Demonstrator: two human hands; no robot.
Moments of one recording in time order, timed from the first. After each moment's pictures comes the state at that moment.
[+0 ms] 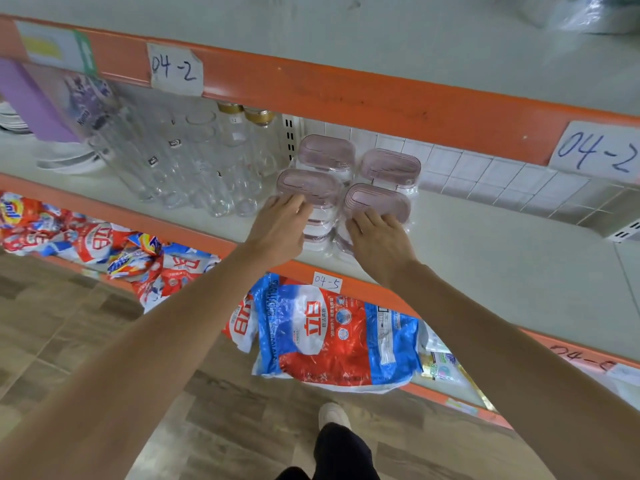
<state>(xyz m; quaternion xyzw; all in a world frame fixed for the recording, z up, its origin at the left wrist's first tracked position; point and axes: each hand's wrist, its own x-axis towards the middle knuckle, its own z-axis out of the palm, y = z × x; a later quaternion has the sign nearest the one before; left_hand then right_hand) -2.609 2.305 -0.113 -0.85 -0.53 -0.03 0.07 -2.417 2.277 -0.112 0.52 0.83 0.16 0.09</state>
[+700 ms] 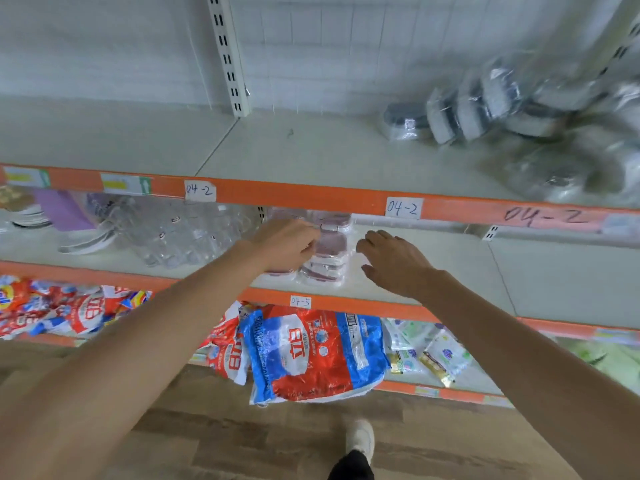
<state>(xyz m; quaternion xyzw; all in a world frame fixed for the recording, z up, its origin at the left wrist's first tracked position) -2.567 2.211 0.094 -0.93 -0.37 0.02 0.00 -2.360 2.149 0.074 0.57 0.82 0.02 0.02</state>
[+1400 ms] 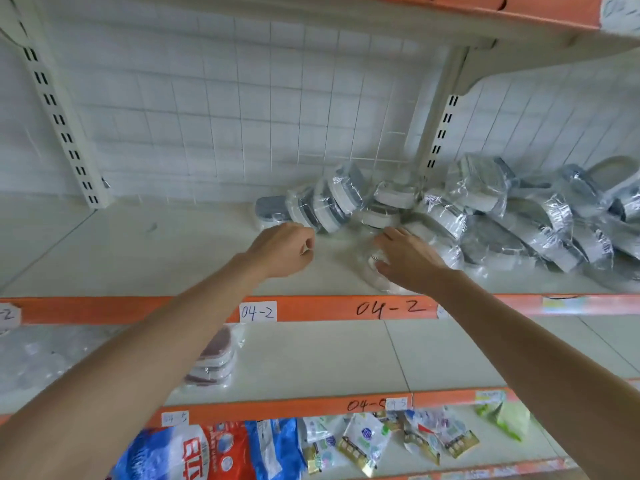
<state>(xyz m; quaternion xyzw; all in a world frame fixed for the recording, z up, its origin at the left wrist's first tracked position) -2.327 2.279 0.182 -0.92 -0.35 -0.18 -0.06 -2.121 2.170 0.200 0.71 0.69 0.11 -0.01</state>
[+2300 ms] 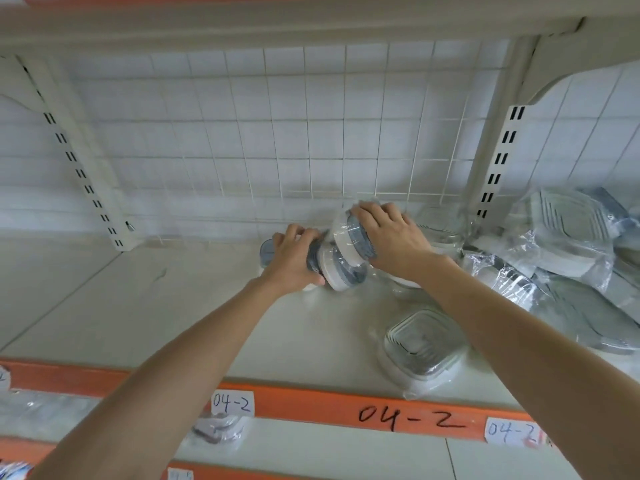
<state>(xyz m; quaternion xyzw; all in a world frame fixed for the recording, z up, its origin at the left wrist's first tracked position) -2.256 2.391 0.170 -0.82 -0.50 -0.23 -0.12 -2.061 2.341 0.214 0.61 0.77 0.17 -0.08</state>
